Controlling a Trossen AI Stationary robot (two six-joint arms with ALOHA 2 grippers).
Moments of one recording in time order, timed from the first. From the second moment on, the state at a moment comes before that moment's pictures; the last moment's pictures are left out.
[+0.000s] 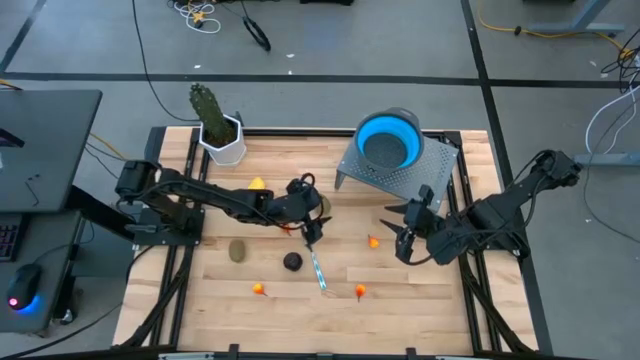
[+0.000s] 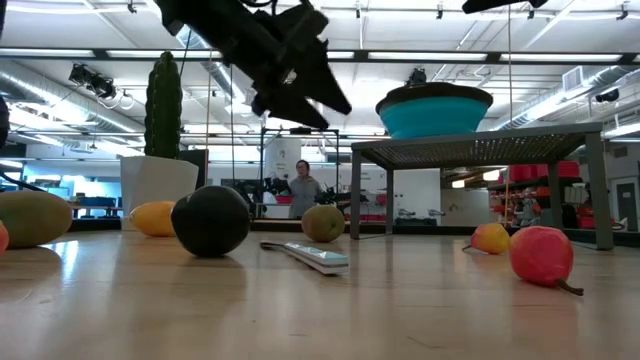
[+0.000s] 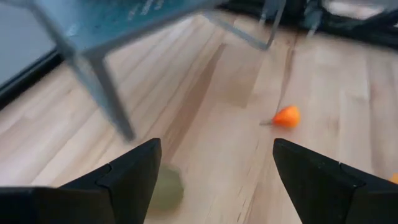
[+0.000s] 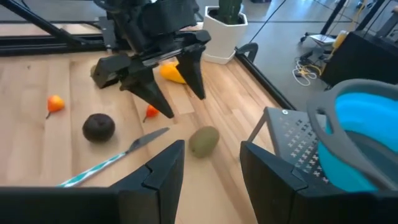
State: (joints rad) left arm -0.10 1.60 0.99 0.03 -0.41 -0.31; right arm 0.58 1.13 1.03 -0.67 0.89 0.48
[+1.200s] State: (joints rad) left arm 0.08 1.77 0.97 0.07 -0.26 -0.17; right arm 0.57 1.13 1.00 -0.71 0.96 0.48
